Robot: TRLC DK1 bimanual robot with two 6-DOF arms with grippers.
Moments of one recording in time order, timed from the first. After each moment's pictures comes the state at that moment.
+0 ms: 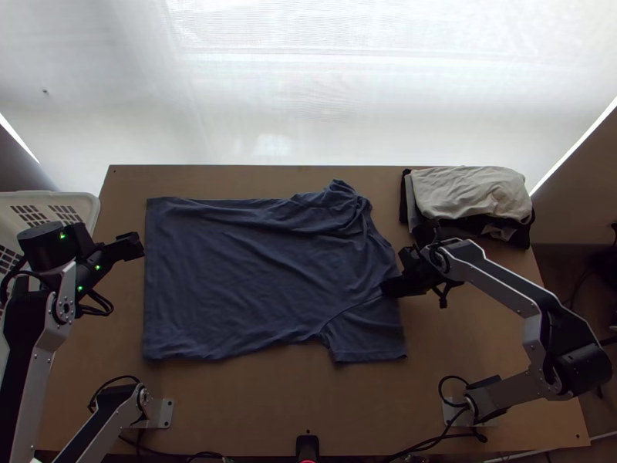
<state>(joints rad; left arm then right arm) 0.18 0.92 0.94 -0.61 0.04 -0.20 0.30 1.61 0.92 -0.69 -0.36 0.09</state>
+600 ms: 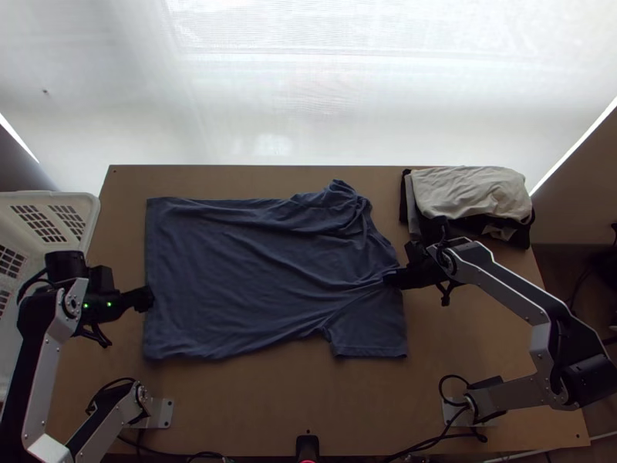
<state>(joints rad) 0.33 1.00 0.78 -0.97 0.20 0.01 0.28 1.55 0.91 -0.61 -0.30 0.10</state>
